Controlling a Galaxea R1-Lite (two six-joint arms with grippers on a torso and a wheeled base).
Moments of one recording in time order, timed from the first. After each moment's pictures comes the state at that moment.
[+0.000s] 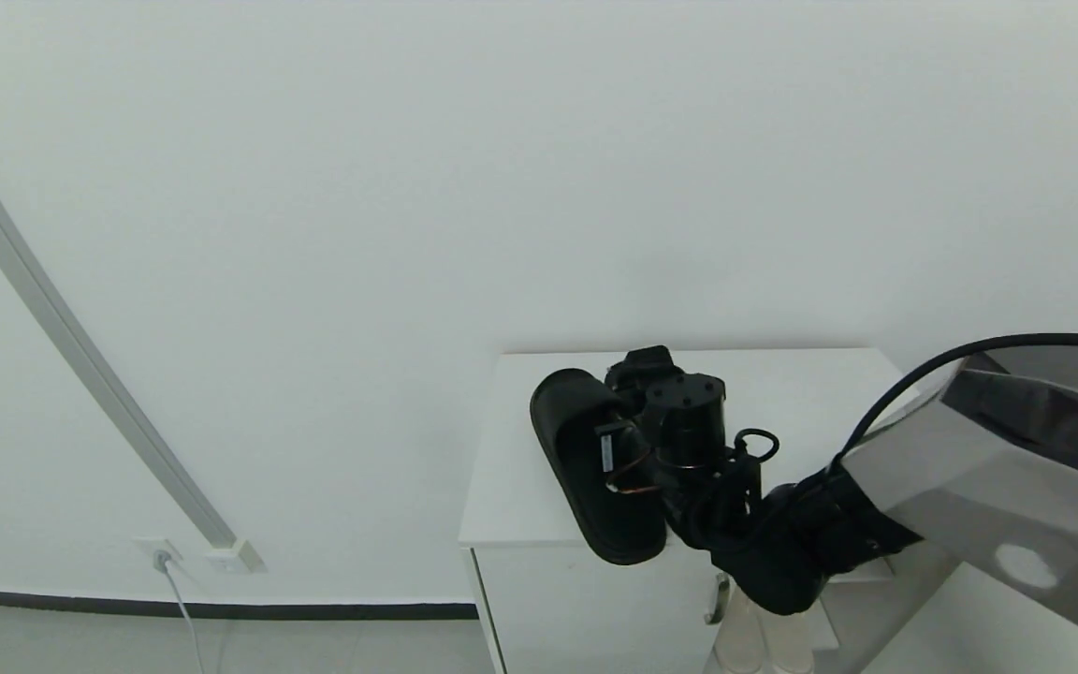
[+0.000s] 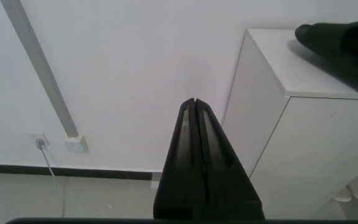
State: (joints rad) left arm 0.00 0.00 0.00 0.00 0.08 -0.03; right arm 0.76 2.22 -1.15 -0.91 -0.45 0.08
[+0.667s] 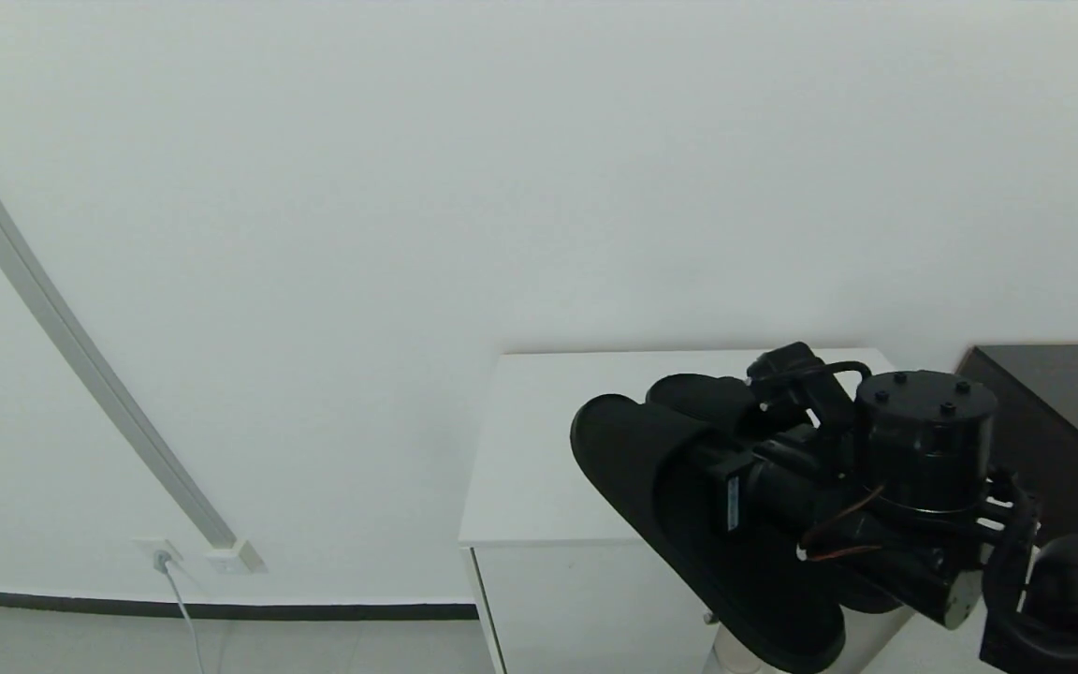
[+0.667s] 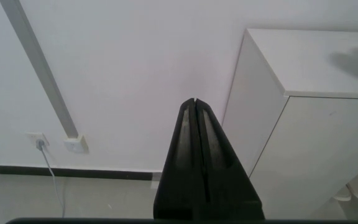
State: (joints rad) left arm 0.00 0.00 0.00 0.00 0.08 -0.02; right arm 0.74 1.73 -0.64 -0.89 -0.17 0.08
